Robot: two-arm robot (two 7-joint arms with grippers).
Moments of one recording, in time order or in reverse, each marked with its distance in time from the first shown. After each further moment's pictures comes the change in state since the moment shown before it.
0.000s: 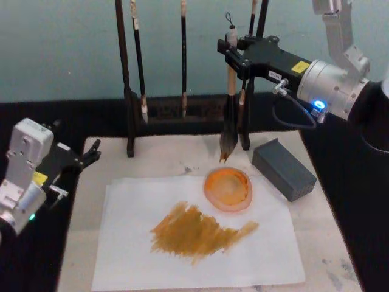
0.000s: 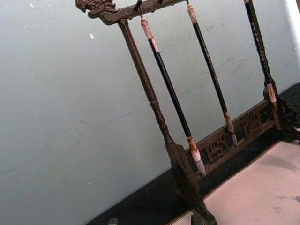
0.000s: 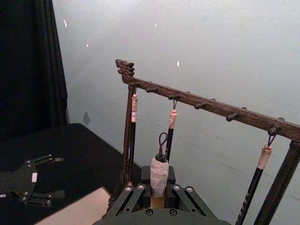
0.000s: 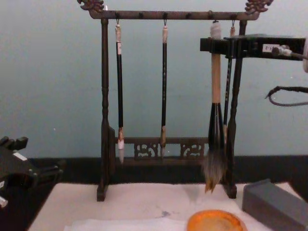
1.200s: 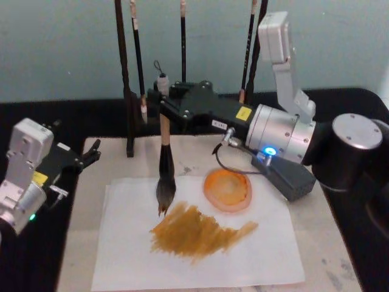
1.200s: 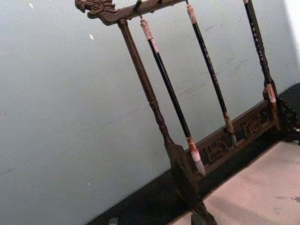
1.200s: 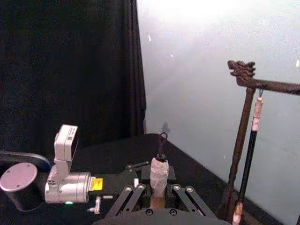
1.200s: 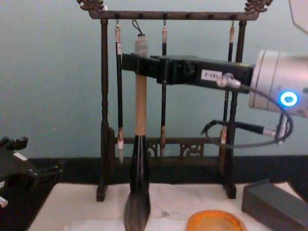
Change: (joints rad) left arm 0.000 0.000 0.000 0.000 0.000 0.000 0.000; right arm -0.104 -0.120 -0.034 -0.053 -0.005 -0.044 0.194
